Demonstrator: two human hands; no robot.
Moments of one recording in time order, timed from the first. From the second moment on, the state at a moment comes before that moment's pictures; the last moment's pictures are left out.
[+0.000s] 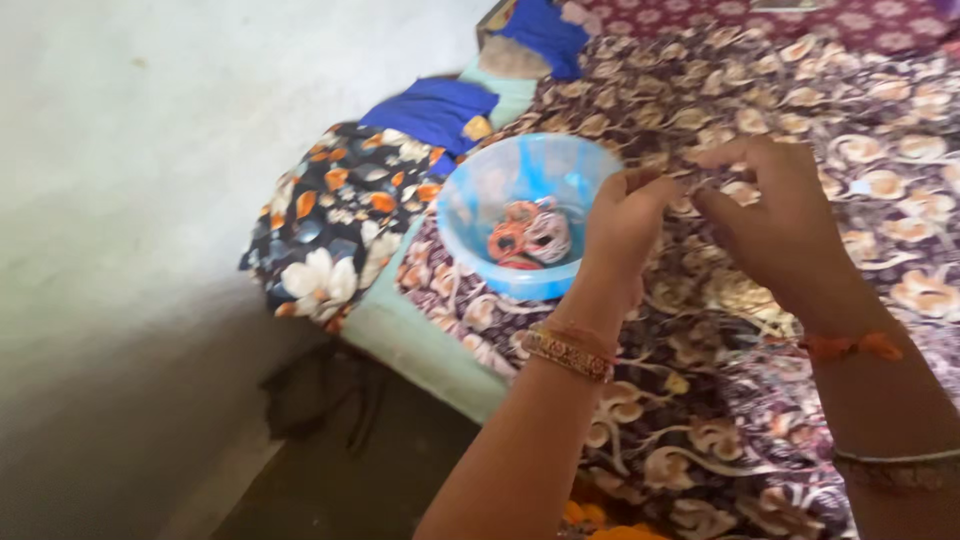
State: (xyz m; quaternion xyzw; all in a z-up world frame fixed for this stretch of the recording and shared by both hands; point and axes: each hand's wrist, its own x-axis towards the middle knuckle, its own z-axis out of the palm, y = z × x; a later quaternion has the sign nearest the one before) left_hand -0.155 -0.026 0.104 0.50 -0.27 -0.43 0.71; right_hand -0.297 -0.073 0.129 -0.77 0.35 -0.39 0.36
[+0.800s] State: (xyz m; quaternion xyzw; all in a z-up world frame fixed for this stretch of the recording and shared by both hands) left_hand -0.262 -0.165 0.117 0.59 -0.37 -0.42 0.58; right_hand -0.460 -0.232 0.109 -0.88 0.28 -0.38 0.05
